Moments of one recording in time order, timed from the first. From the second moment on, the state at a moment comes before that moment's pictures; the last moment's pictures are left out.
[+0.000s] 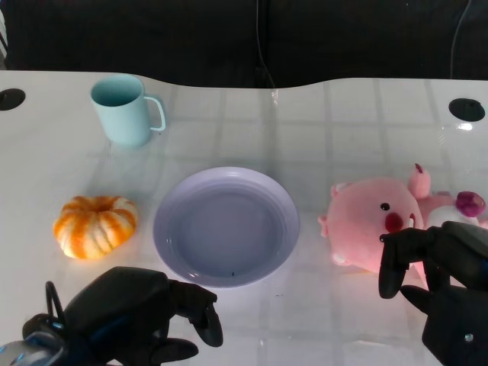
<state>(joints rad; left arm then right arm) 0.13 0.45 -0.24 -0.40 0.55 -0.05 -0.41 0.02 -0.45 0.14 -0.29 -0.46 0.07 0.37</state>
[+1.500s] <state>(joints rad) 0.13 0.45 -0.24 -0.40 0.56 -0.04 -0.41 -0.08 -0.44 0.16 -0.10 -0.76 0.23 0.21</state>
